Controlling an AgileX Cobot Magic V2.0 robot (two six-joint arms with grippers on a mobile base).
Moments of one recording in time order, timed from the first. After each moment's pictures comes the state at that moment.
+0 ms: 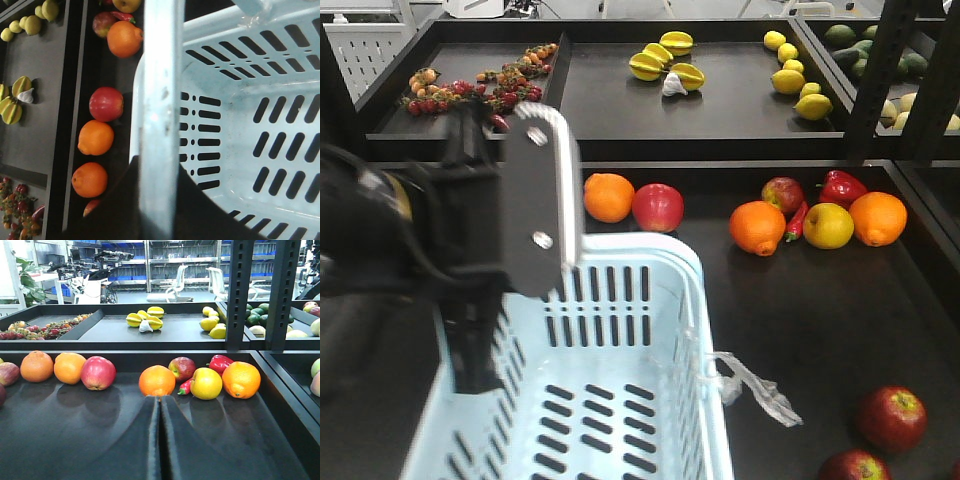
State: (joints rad) left arm -0.81 1.24 -1.22 0.12 0.81 0.81; right arm 0.06 -0.01 0.03 -0.02 0.10 0.04
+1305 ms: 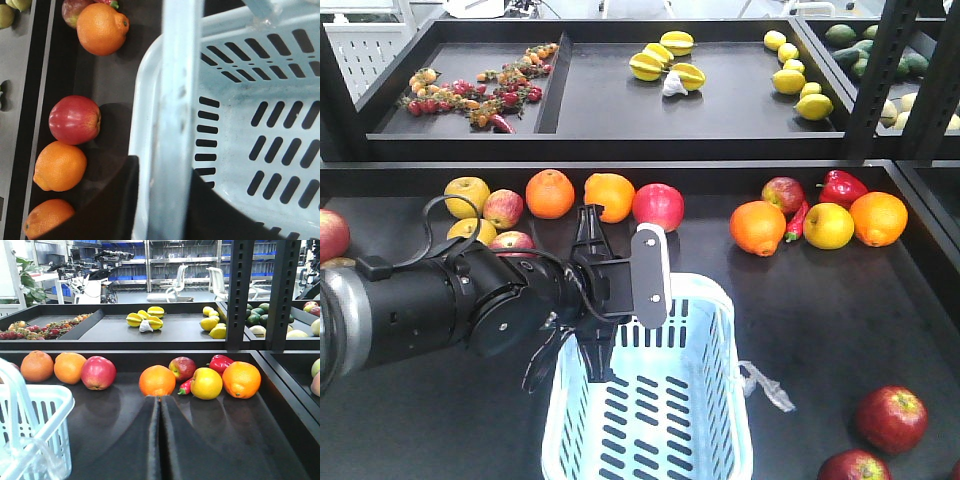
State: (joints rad) left arm -0.71 1.71 -1.07 0.13 0.16 0.81; right arm 0.06 -0.01 0.03 -0.02 0.10 0.04
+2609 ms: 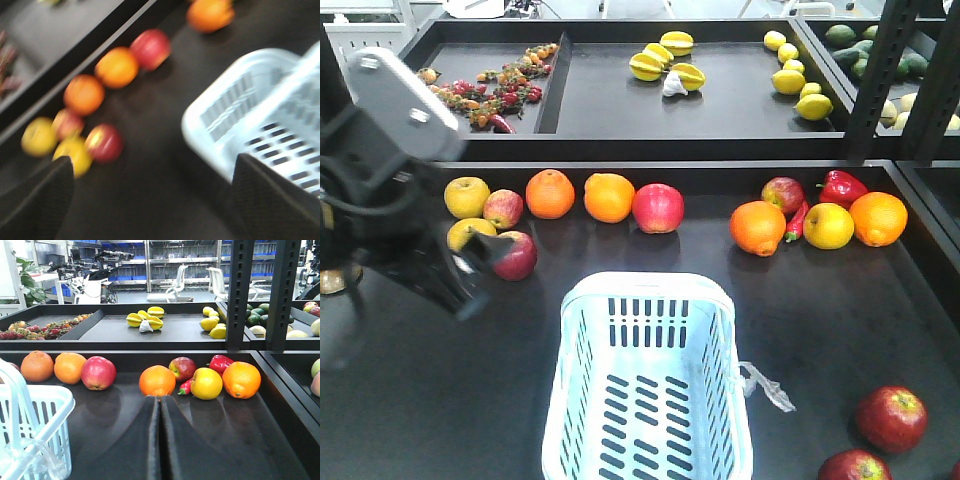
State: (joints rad) left arm -0.56 1.16 -1.07 0.21 0.67 0.12; right arm 0.06 -0.01 0.03 -0.02 0.10 0.04
